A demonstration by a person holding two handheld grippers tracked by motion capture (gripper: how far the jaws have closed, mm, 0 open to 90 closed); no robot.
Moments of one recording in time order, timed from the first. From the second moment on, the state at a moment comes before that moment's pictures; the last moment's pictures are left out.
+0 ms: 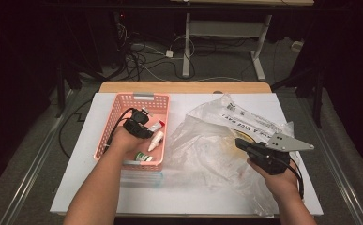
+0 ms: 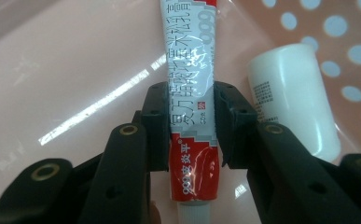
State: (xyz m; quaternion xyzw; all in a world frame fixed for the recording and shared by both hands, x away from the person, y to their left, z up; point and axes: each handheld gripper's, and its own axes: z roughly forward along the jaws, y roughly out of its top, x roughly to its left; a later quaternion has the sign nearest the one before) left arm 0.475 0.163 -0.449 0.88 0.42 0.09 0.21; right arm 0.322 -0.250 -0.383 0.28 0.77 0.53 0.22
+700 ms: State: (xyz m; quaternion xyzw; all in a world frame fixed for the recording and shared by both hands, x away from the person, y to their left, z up) left arm 0.440 0.177 -0.407 0.85 0.43 0.13 0.28; right arm 0.319 -0.253 -0.380 0.28 0.76 0.54 0.22
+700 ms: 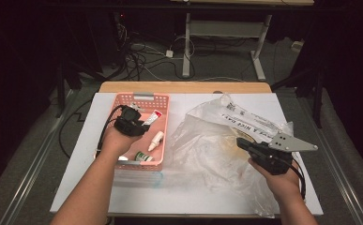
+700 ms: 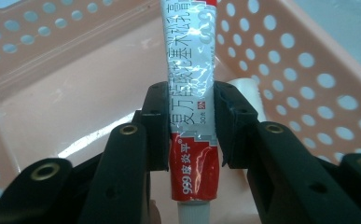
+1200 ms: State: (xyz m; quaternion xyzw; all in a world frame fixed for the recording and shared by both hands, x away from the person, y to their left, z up) left arm 0.400 0.189 -0.393 0.82 0.42 0.15 0.36; right arm 0.318 -0.253 -0.380 0.28 0.76 0.54 0.22
